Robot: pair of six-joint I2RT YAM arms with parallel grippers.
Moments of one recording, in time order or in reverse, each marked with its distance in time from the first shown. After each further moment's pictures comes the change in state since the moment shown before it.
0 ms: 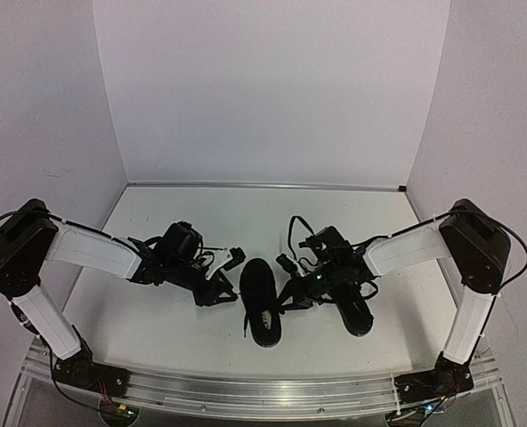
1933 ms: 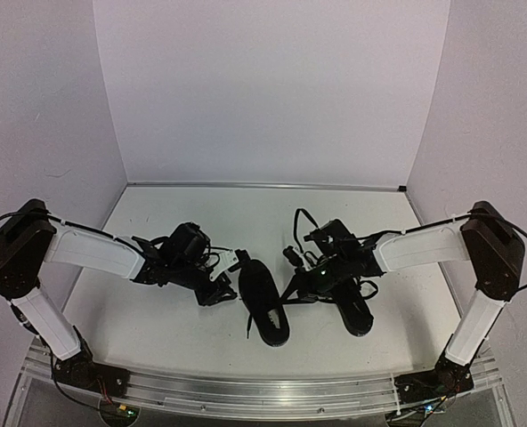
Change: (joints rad) left arm -0.056 -0.003 0.039 -0.077 -0.206 0.057; right arm 0.008 -0.102 0.006 -0.113 0.139 -0.011
